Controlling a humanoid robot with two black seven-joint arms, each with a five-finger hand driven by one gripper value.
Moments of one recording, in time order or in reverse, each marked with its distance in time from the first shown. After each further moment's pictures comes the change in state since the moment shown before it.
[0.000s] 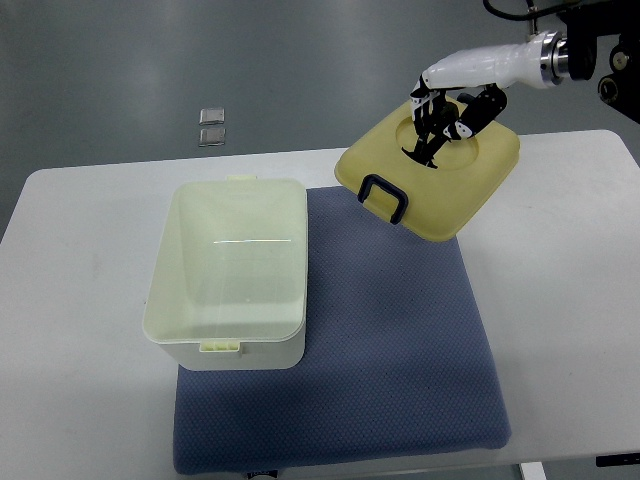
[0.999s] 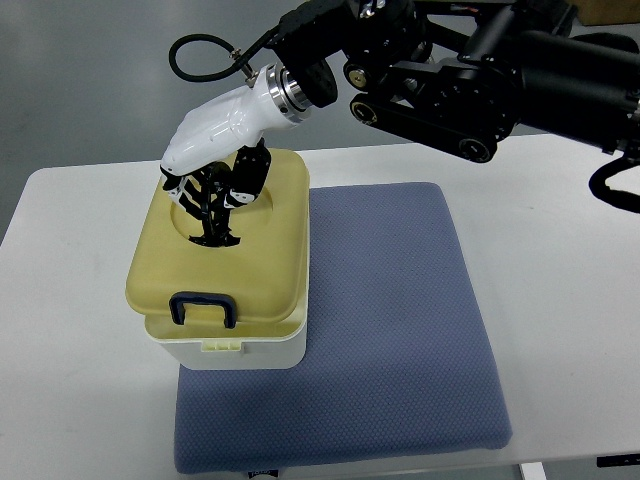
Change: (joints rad) left arm 0.000 0.000 0.001 0.000 0.000 0.000 0.000; right arm 0.293 0.484 0.009 0.085 -0.088 0.115 -0.006
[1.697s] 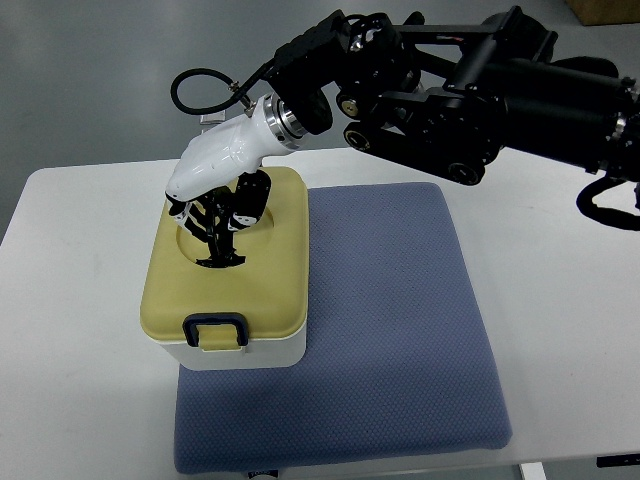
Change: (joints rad) left arm 0.000 0.000 0.000 0.000 0.000 0.000 0.000; right arm -0.057 0.046 -0.017 0.001 -0.021 -0.003 -0.019
